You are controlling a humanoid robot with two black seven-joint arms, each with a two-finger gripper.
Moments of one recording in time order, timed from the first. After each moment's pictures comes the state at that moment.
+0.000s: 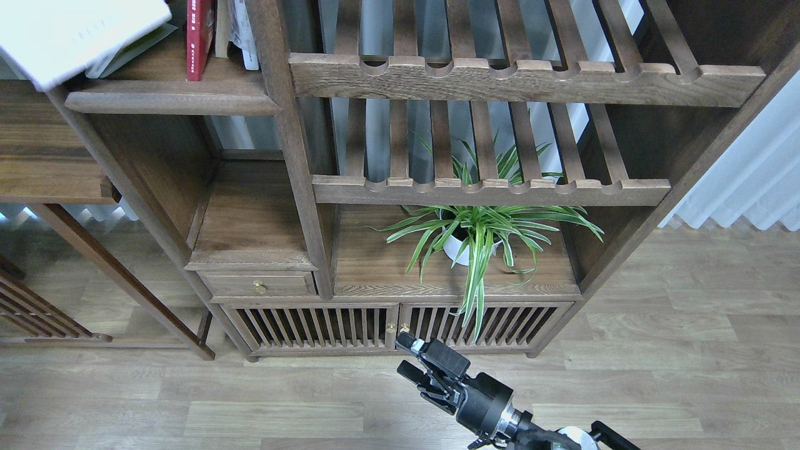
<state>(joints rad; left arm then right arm) -0.63 0.81 -1.62 -1.23 -0.10 -0.49 0.49 -0.03 -0.04 0.89 0.99 0.31 0.58 -0.44</state>
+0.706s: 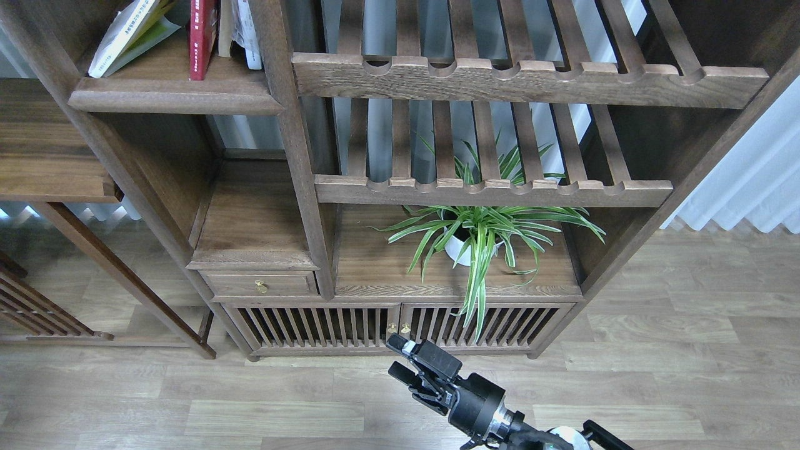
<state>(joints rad) -1.07 0.61 -1.42 -0.89 0.28 -0.49 0.49 -0.02 -0.02 0.88 0.99 0.30 0.58 -0.44</state>
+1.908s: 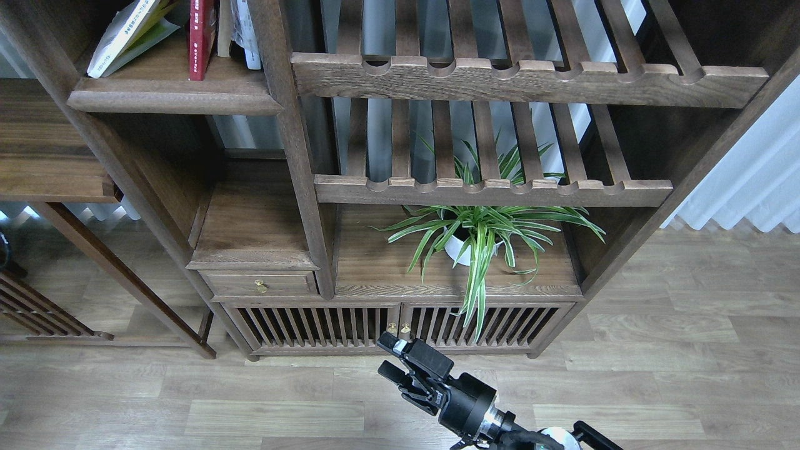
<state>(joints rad) -1.26 0.44 -1.11 -0.59 0.73 -0.49 -0.04 -0.02 0.01 0.87 1.00 0.30 0.58 -0.44</state>
